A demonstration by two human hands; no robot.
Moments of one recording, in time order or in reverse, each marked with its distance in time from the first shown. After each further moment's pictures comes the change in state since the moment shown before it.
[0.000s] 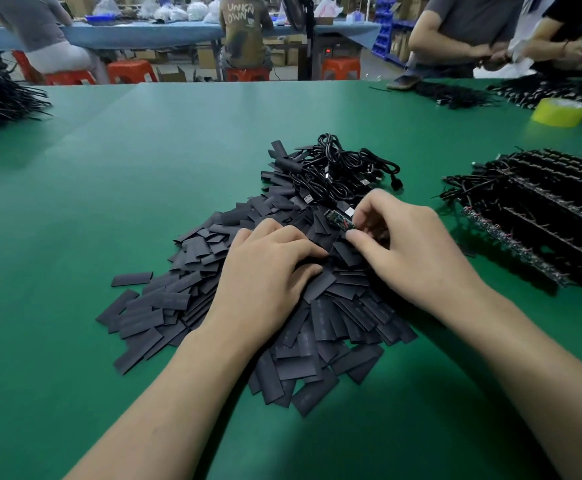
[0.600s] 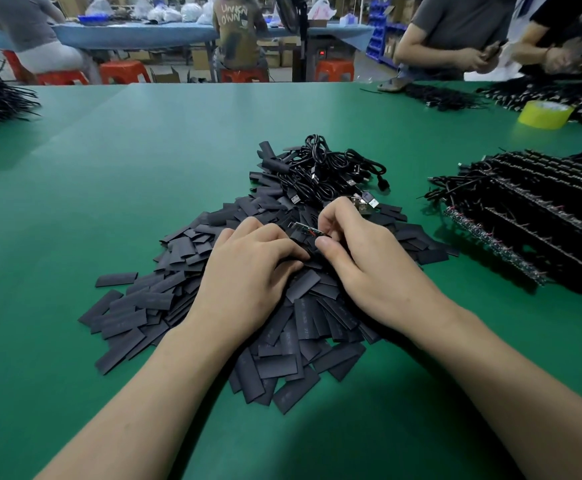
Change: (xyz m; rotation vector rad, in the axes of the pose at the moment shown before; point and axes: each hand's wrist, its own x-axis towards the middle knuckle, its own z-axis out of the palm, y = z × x) left_hand 0.002 -0.002 0.002 0.000 0.041 0.013; right_hand -0.012 -0.010 0.013 0.157 -0.096 -0.109
